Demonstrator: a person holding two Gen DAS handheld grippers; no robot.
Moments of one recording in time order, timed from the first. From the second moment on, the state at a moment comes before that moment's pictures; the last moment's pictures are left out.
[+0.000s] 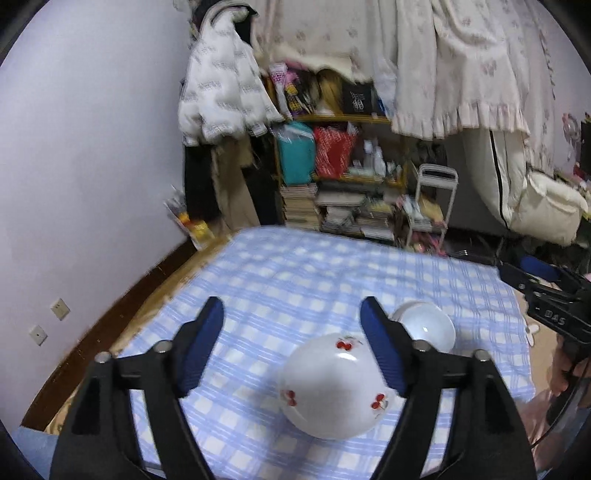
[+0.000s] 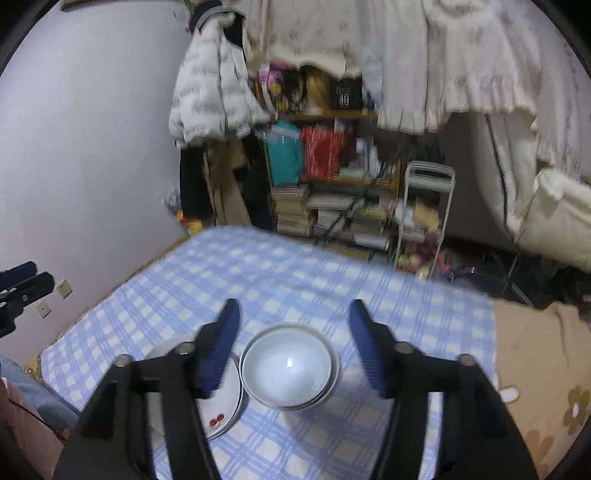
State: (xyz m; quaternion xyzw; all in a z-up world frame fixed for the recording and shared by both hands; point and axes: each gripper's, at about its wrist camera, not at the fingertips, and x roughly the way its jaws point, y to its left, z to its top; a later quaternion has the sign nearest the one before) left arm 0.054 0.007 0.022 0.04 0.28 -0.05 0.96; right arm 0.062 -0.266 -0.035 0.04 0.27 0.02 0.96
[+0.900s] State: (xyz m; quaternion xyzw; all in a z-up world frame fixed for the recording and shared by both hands) left arm 0.038 0.019 -0.029 0.03 0.22 -0.01 0.97; right arm 0.009 -0.263 -0.055 -0.01 0.16 -0.02 0.99
